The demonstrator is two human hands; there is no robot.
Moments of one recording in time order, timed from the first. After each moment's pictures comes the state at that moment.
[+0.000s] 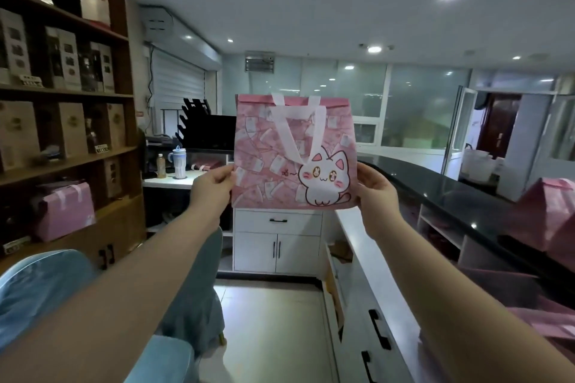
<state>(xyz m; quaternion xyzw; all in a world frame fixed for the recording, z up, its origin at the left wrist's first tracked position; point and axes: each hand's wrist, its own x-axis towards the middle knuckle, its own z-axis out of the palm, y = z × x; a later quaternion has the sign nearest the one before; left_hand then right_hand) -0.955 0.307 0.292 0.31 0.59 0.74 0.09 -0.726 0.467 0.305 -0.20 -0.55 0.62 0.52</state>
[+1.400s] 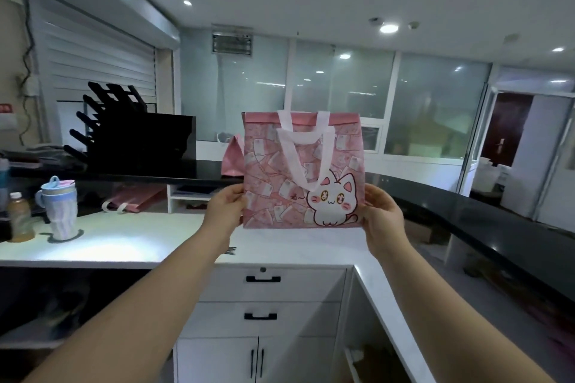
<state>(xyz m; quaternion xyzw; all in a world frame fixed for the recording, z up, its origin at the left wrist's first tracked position) -1.561 1.066 0.263 0.33 0.55 0.74 0.21 -1.319 1.194 0.287 -0.25 -0.51 0.62 0.55</state>
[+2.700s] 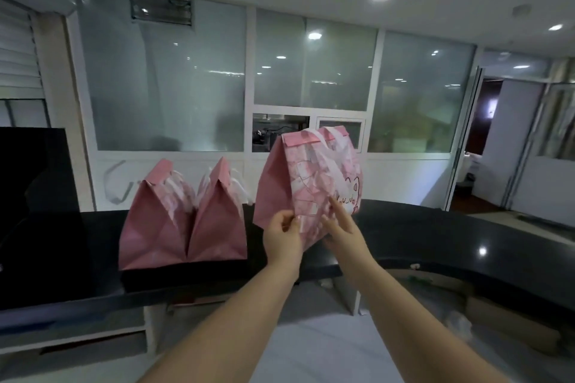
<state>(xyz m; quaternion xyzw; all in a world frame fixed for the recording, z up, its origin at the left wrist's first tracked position) -1.866 1.728 0.231 0.32 0.56 0.74 0.20 -1.756 1.777 0.237 -0.26 -0.60 0.59 0.47</state>
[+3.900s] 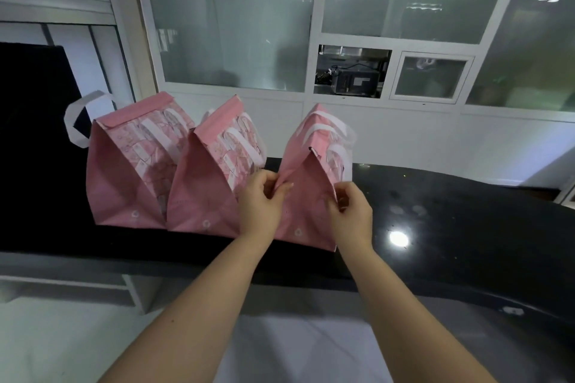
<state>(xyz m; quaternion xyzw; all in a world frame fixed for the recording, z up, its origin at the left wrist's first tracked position) -1.979 1.873 0.152 0.36 0.67 0.65 -0.08 -1.844 1.966 0.149 -0.33 -0.73 0.37 0.47</state>
